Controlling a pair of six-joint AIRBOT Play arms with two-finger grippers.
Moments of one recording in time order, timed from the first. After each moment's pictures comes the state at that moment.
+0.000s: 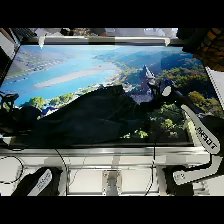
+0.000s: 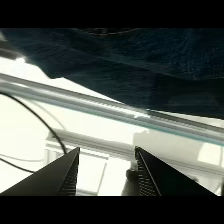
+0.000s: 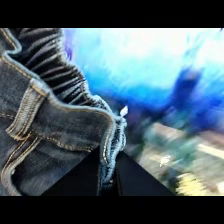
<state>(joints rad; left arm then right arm) 0.29 -0.93 0.95 1.72 -1.62 -1.42 0.07 -1.58 1.12 -1.19 0.99 1.29</state>
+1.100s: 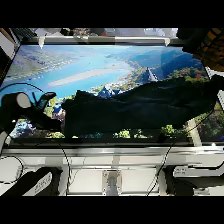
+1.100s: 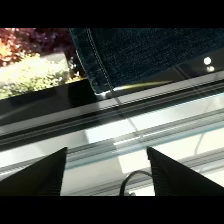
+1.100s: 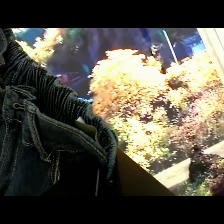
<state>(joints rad) -0.01 -1.05 0.86 1.43 -1.48 -1.32 -0.53 -1.48 1.58 -1.65 1.15 1.52</state>
